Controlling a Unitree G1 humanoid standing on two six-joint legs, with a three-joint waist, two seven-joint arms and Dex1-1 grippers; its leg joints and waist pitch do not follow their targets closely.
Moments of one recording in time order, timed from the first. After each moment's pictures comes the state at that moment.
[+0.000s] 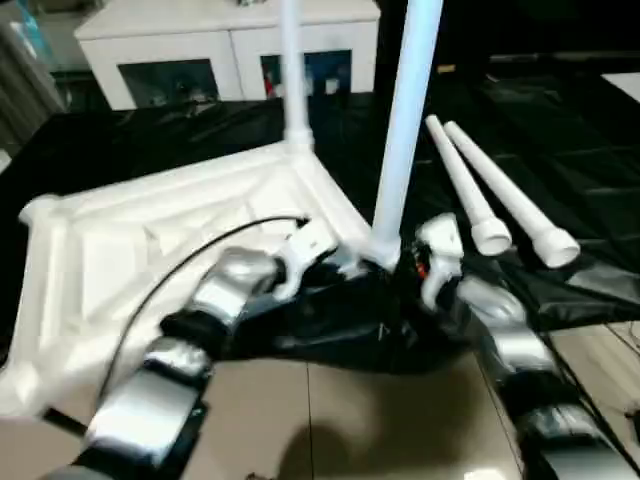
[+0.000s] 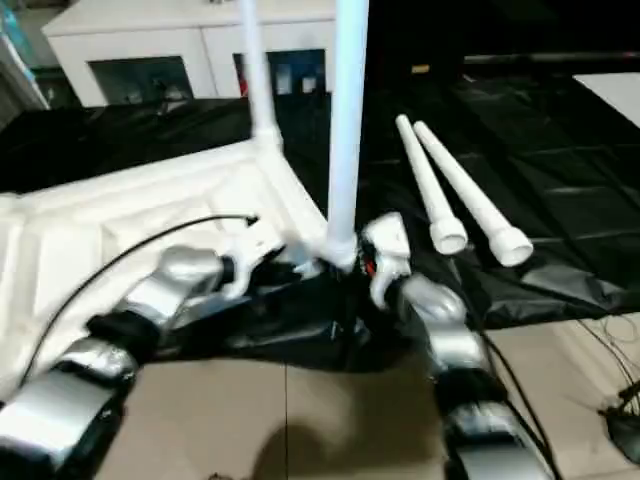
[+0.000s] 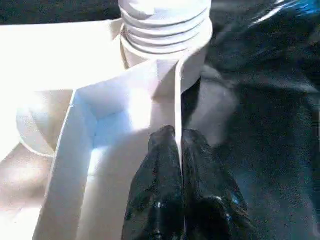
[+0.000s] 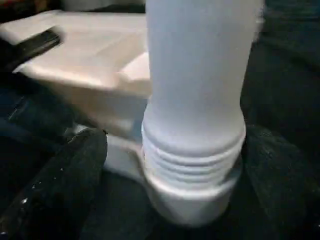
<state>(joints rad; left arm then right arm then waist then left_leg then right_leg) -0.75 0.21 -0.24 0.89 0.09 0.00 -0.99 -0.46 -0.26 0.06 0.66 0.15 -0.09 0.82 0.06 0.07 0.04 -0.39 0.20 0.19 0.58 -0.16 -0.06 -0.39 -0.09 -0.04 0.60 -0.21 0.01</state>
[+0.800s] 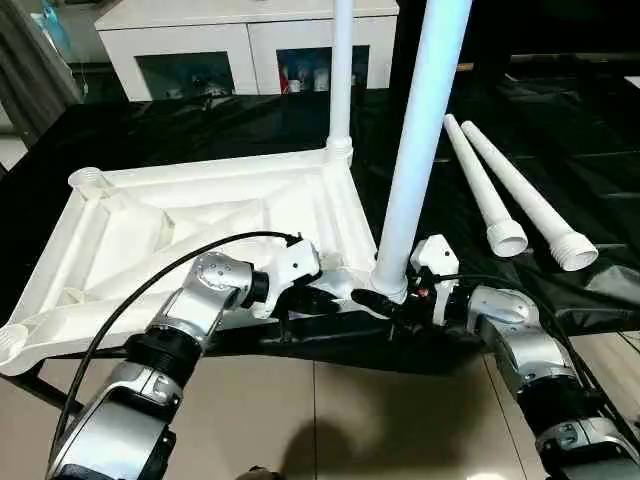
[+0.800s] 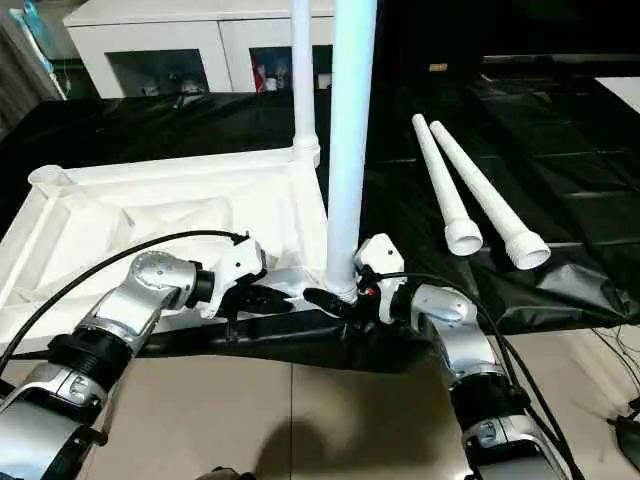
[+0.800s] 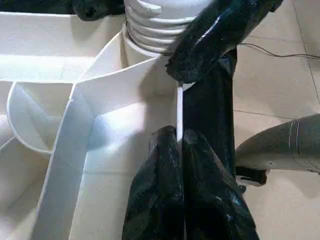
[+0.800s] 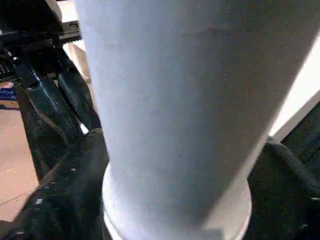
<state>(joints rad) -0.66 0.28 -0.28 0.69 0.06 0.06 -1.18 -0.46 -0.29 0.11 0.63 0.13 -0.10 0.95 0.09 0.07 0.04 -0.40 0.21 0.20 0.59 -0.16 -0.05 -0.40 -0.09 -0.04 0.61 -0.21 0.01</state>
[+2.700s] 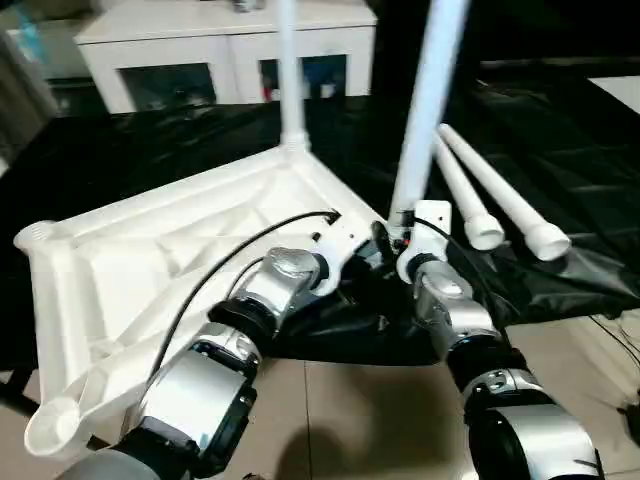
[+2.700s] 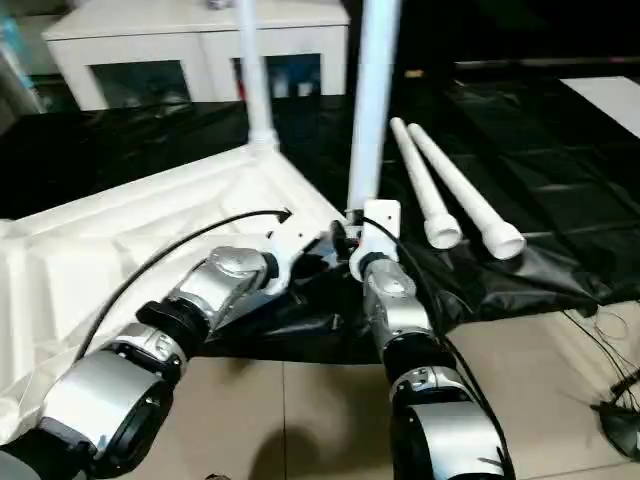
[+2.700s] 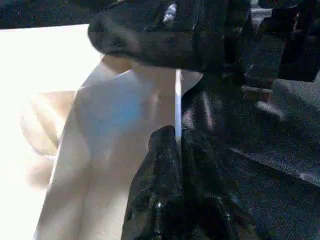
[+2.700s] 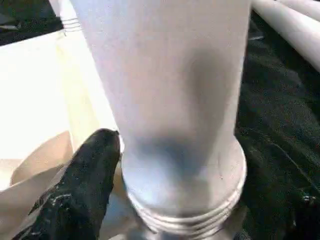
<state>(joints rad) -0.91 -0.01 -0.21 1.13 0.13 0.07 -0.59 -0.70 0.00 -0.11 0.95 0.07 -0.04 0.07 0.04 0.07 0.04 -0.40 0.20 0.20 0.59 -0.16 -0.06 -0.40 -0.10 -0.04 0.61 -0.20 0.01</state>
